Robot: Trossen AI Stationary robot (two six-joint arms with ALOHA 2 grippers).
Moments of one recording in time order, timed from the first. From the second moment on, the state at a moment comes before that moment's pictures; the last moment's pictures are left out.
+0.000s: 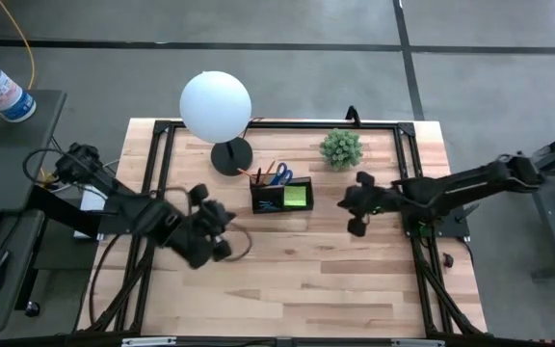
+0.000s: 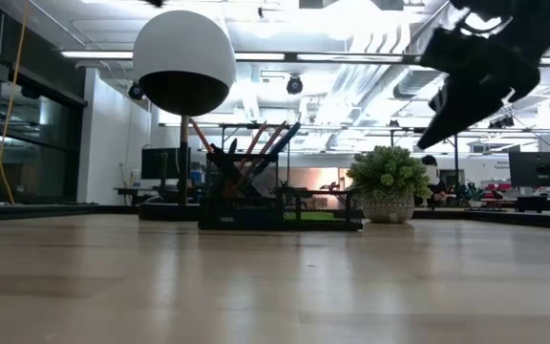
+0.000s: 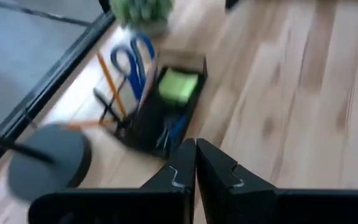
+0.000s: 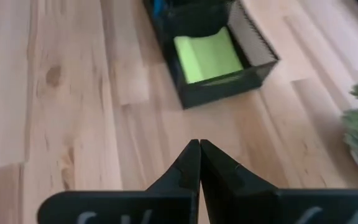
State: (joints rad) left arm -0.47 1.36 1.25 -1.00 -0.80 -0.74; right arm 0.12 1.03 0.55 -0.34 0.26 0.25
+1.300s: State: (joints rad) left arm -0.09 1.36 1.25 -0.52 -0.52 -0.39; right arm 0.21 0.18 0.18 -0.19 0.26 0.30
